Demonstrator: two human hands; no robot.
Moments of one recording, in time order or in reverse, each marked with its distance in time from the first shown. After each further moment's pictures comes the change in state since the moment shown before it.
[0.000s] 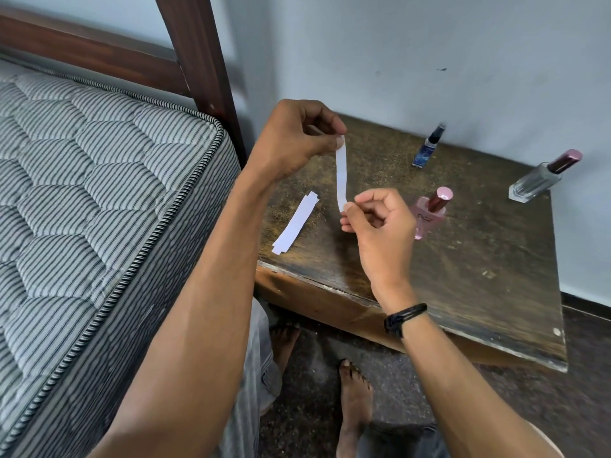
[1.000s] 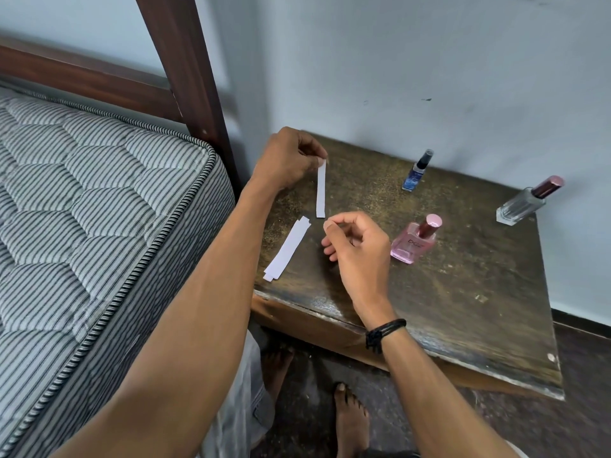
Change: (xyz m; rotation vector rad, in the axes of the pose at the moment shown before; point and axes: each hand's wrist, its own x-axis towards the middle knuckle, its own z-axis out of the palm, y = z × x) left_hand 0.054 -0.043 0.004 0.318 0.003 -0.070; right_hand 0.009 0.005 0.015 -0.041 -0.050 0.058
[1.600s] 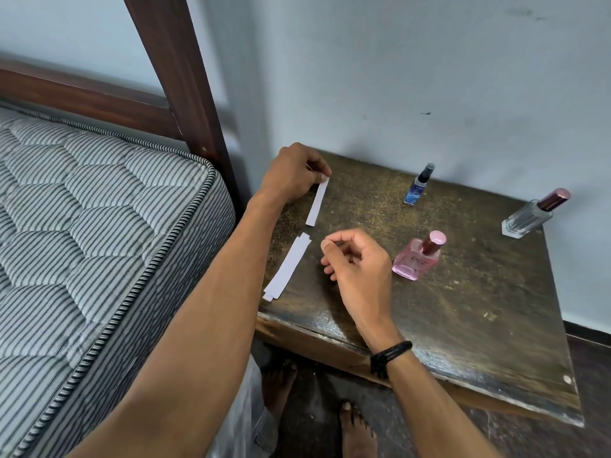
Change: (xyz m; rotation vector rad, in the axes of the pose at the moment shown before) left_hand 0.023 -0.008 0.012 0.138 -0.070 0.031; right_hand 0.002 0.004 0.001 -0.035 -0.031 -0.022
